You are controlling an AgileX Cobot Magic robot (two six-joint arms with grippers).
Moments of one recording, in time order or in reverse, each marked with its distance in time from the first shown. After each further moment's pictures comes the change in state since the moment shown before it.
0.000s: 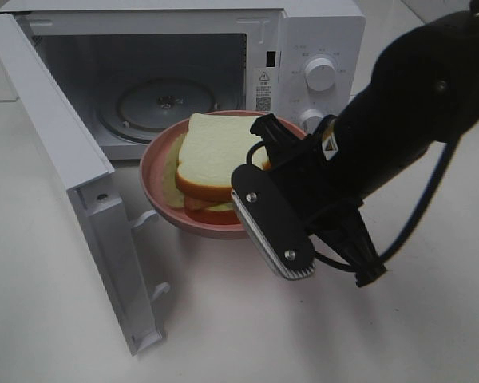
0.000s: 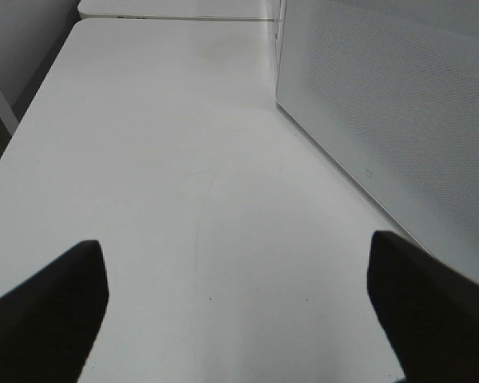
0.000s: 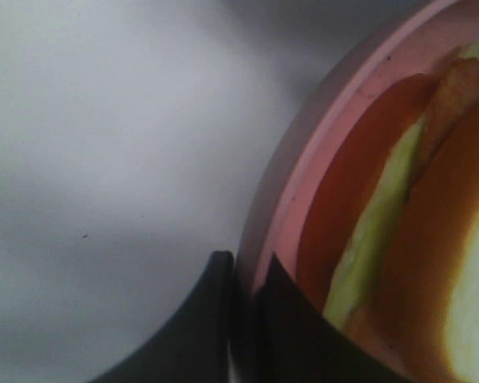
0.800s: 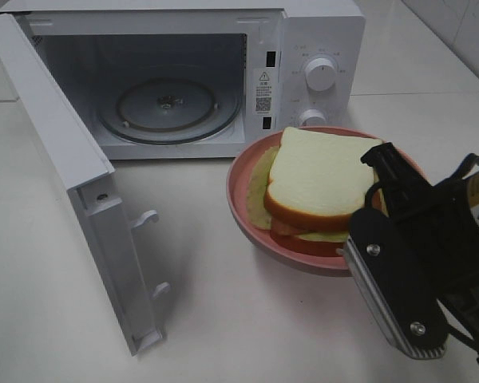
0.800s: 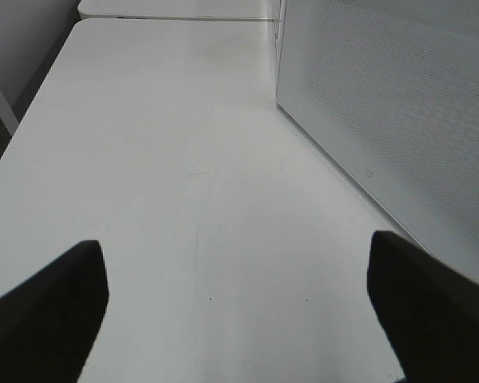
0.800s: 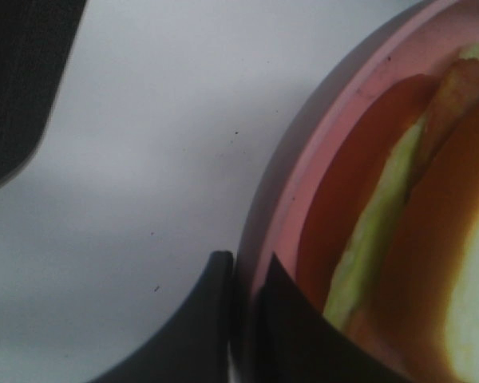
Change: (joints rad) left arm 0.000 0.000 0.000 0.000 0.000 0.000; right arm 0.000 -0.383 0.308 -0.169 0.072 0.317
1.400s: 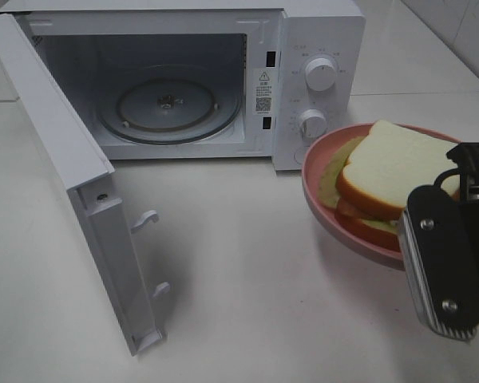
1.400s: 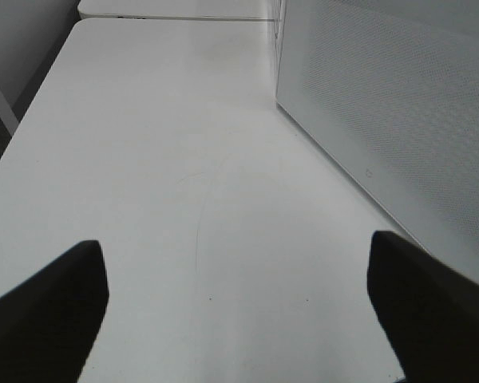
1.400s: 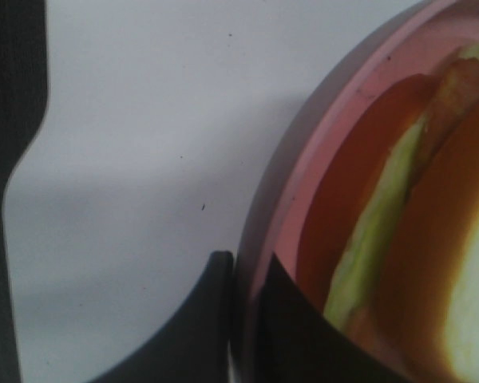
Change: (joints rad) left arm 0.000 0.000 0.000 0.000 0.000 0.000; right arm 0.000 -0.145 0.059 -0.165 0.123 0.453
